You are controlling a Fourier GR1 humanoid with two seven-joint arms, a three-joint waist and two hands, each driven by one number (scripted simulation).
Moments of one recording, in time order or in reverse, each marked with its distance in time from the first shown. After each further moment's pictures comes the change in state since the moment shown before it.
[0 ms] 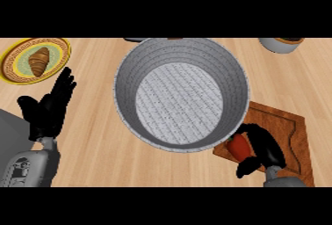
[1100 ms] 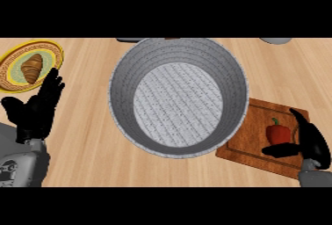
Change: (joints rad) left arm 0.016 0.039 0.040 -0.003 0.023 0.003 0.000; right arm -0.036 -0.074 -0.285 0.056 -0.092 -0.151 0.320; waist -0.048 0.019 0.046
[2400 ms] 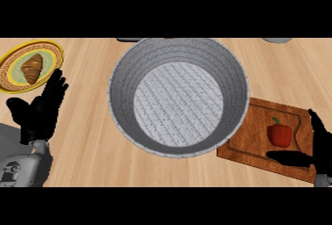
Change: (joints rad) left arm 0.013 0.027 -0.073 -0.018 0.039 0.064 0.012; right arm 0.145 -0.048 0.081 -0.291 -0.076 -0.061 0.110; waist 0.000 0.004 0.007
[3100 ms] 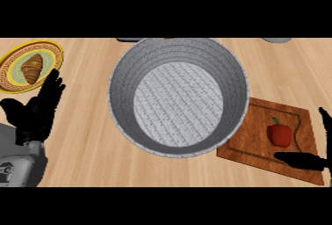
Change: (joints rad) left arm 0.010 0.064 -0.041 0.009 0.069 0.027 -0.014; right arm 0.034 -0.124 0.054 -0.102 -0.118 -0.027 0.072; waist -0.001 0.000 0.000
